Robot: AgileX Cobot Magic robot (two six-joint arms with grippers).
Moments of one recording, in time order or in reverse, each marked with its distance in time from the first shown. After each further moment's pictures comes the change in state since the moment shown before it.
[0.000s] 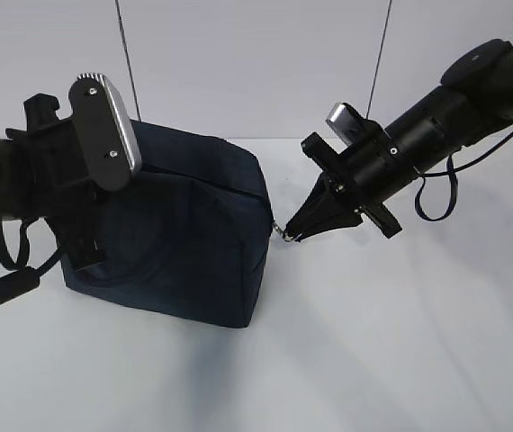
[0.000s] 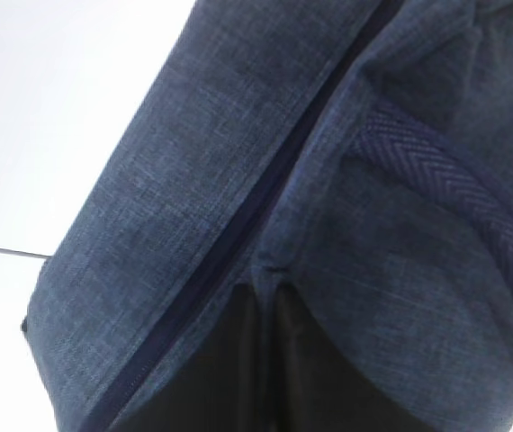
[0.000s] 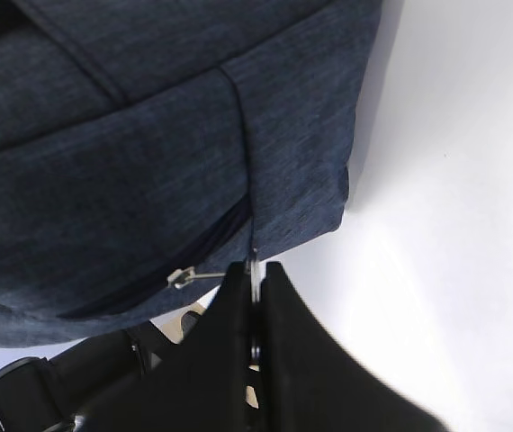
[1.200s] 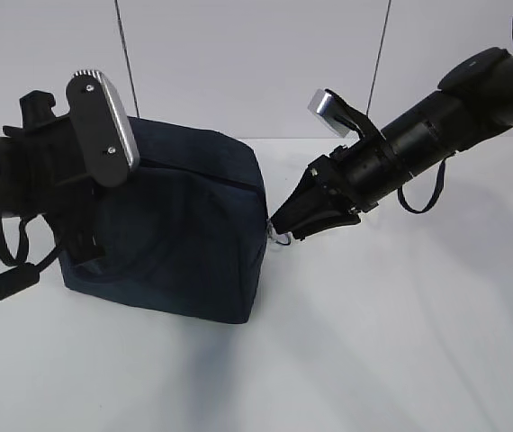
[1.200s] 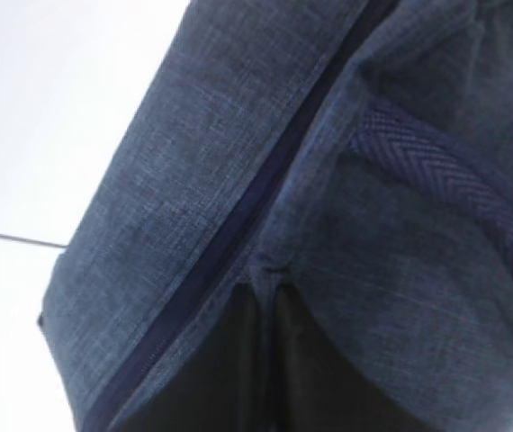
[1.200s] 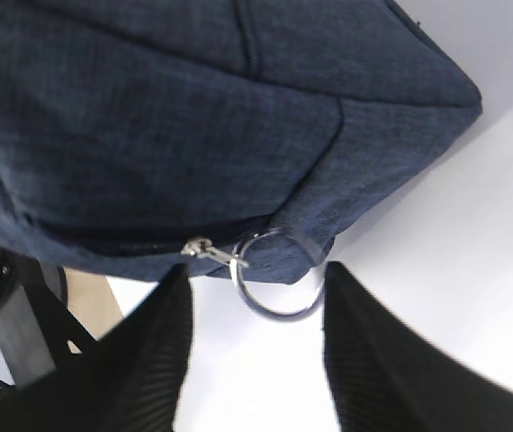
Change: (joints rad) left arm 0.000 0.000 0.000 -0.004 -0.019 0.000; right arm 0.000 0.018 0.000 0.065 -0.015 -0.617
